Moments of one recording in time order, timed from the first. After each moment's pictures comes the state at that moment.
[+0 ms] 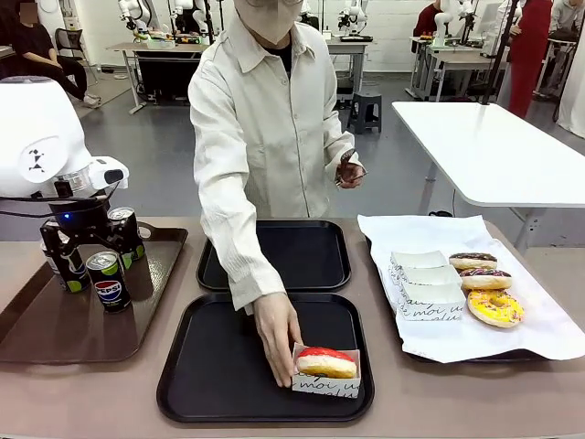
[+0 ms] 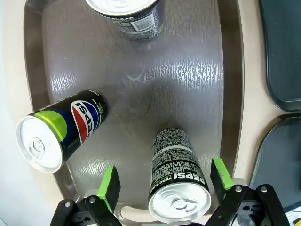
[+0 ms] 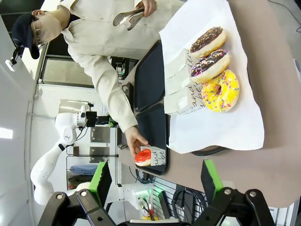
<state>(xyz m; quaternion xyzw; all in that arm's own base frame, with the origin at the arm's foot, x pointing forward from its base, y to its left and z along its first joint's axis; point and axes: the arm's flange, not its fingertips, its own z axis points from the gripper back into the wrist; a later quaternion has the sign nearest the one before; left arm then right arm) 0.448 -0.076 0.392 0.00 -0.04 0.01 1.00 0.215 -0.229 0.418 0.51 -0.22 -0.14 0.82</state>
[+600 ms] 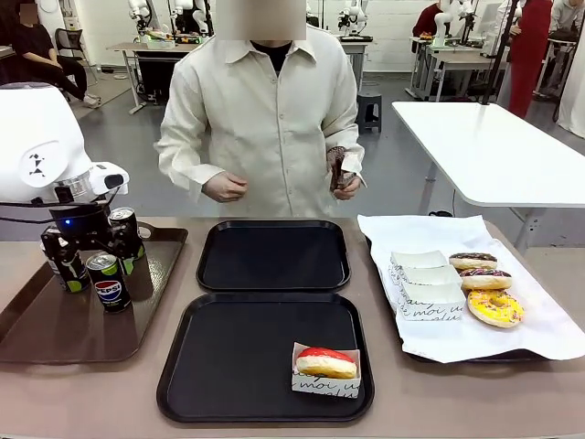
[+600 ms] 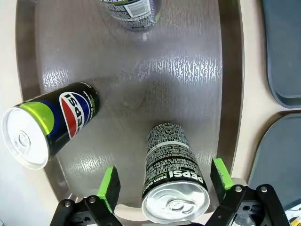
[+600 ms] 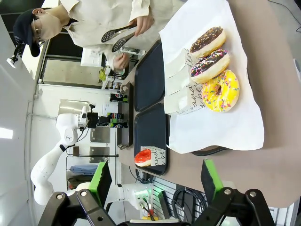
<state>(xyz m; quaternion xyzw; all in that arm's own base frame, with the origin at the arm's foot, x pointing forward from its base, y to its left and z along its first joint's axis) 0.442 -0.078 0.384 -0.01 -0.02 0.02 1.00 0.215 -0.229 0.418 0.51 -0.22 -0.14 0.82</state>
